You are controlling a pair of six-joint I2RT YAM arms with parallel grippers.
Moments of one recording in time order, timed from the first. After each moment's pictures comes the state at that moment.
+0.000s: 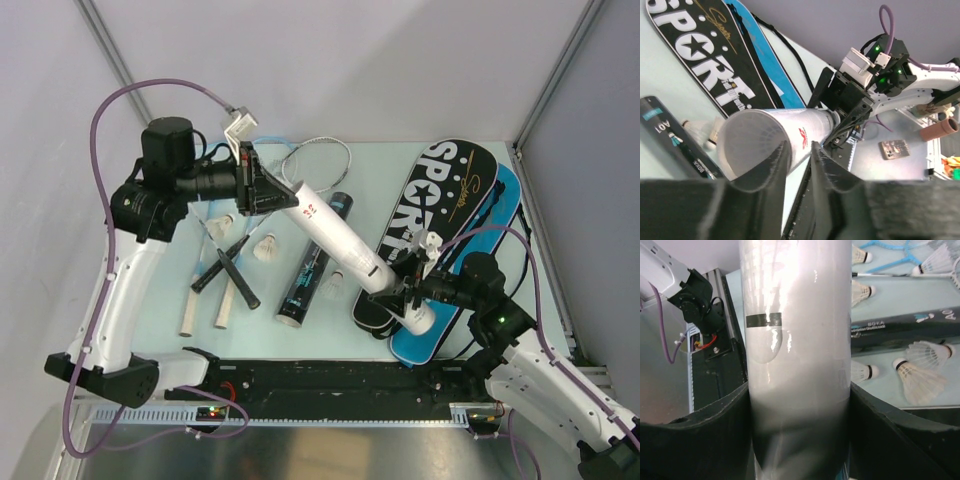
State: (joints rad) left arm -0.34 1.25 1.71 -0.83 0.93 -0.15; right arm 0.58 0.63 0.51 0.00 -0.62 0.11
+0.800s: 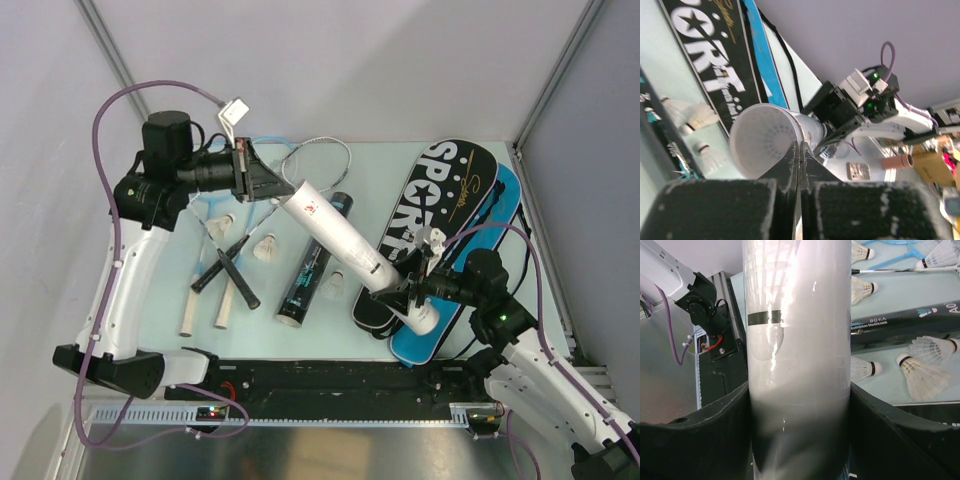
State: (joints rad) left arm -0.26 1.30 1.71 -0.80 0.93 -0.38; right arm 0.51 0.64 0.52 -0.01 -0.71 0.14
